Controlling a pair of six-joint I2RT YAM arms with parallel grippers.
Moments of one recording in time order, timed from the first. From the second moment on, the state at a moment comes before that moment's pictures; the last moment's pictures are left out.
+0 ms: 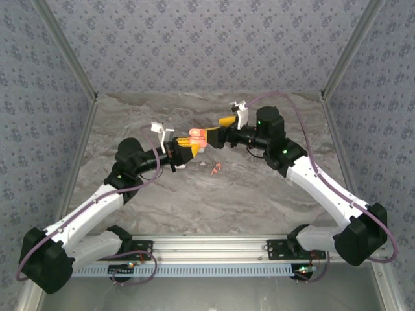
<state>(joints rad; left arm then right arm) -0.57 1.01 0.68 0.41 0.65 -0.47 0.57 1.25 1.10 -0.06 -0.47 0.33</state>
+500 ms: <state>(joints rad) -0.57 0.87 0.60 0.35 0.52 -0.38 0.51 1.18 1.10 -0.27 -0.34 0.41</state>
